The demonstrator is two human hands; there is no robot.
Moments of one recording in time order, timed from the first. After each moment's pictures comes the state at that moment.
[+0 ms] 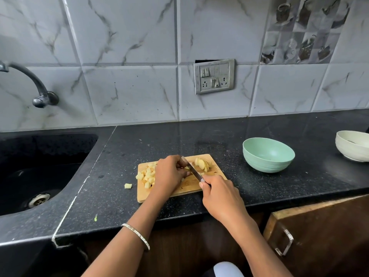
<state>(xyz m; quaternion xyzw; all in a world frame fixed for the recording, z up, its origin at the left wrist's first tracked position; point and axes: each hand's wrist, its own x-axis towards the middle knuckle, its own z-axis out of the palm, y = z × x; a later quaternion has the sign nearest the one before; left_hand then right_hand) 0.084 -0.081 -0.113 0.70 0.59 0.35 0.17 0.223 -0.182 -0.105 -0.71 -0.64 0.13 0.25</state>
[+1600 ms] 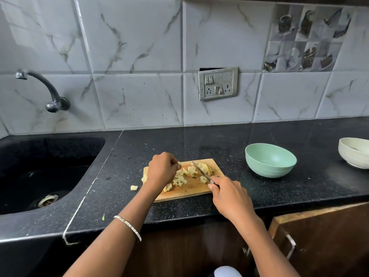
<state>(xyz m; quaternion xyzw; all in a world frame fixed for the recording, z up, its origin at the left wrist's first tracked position) 0.057 -0.076 -0.092 0.70 0.63 0.32 0.09 0.239 -0.177 -0.101 -0.73 -0.64 0.10 0.22</state>
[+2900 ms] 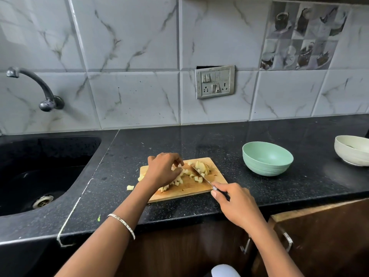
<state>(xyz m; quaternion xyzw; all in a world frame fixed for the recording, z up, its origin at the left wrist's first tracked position) 0.057 -0.071 -0.094 0.80 0.55 0.24 0.03 0.269 -0.183 -0.122 -0.70 -0.64 0.19 0.25</state>
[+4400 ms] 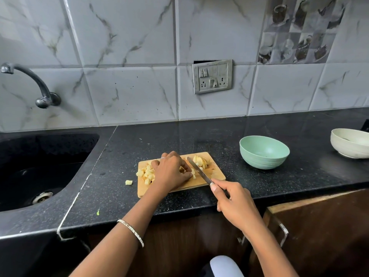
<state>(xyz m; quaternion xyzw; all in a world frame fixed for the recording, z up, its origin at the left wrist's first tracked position) 0.087 -0.095 -0.107 0.77 0.60 0.23 0.04 0.266 -0.202 -0.134 -0.66 -0.62 0.21 0.36</state>
